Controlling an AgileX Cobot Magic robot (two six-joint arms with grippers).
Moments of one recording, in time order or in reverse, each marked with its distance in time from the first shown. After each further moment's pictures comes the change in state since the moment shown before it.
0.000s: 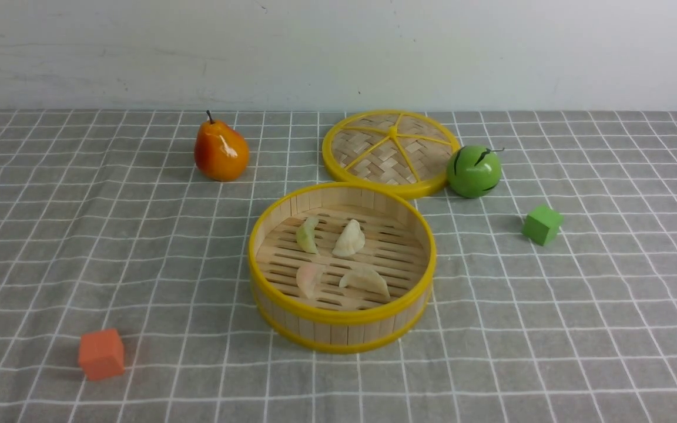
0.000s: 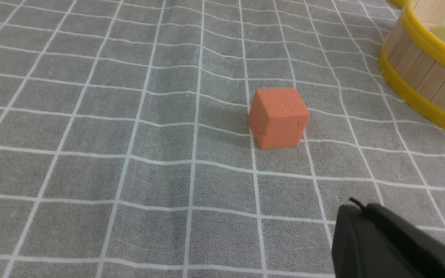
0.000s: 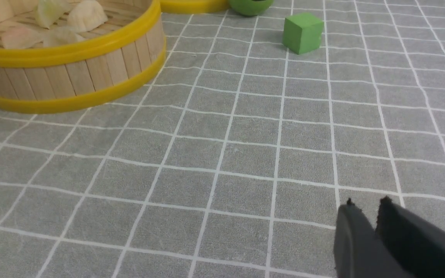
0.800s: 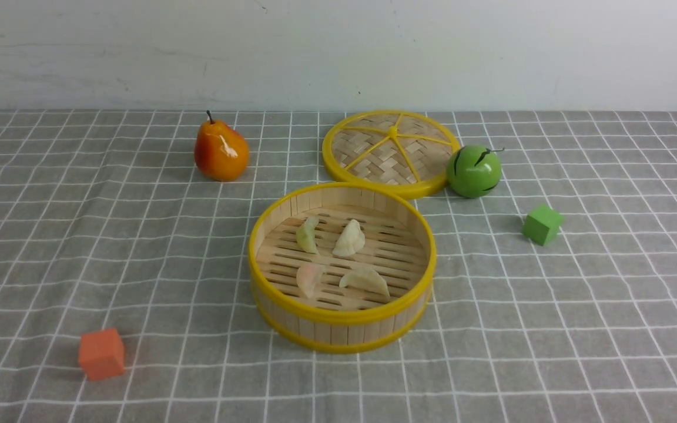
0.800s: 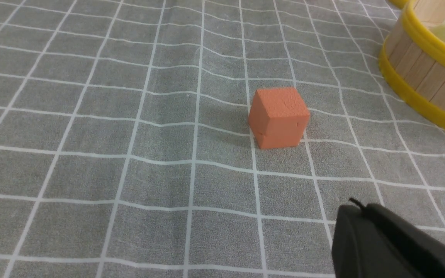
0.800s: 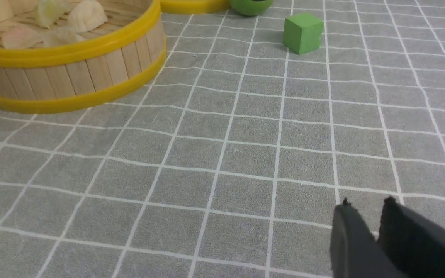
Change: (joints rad) right arm 0.000 0.000 0.000 0.000 0.000 0.000; left arm 0.000 0.000 0.001 0.001 0.000 0.000
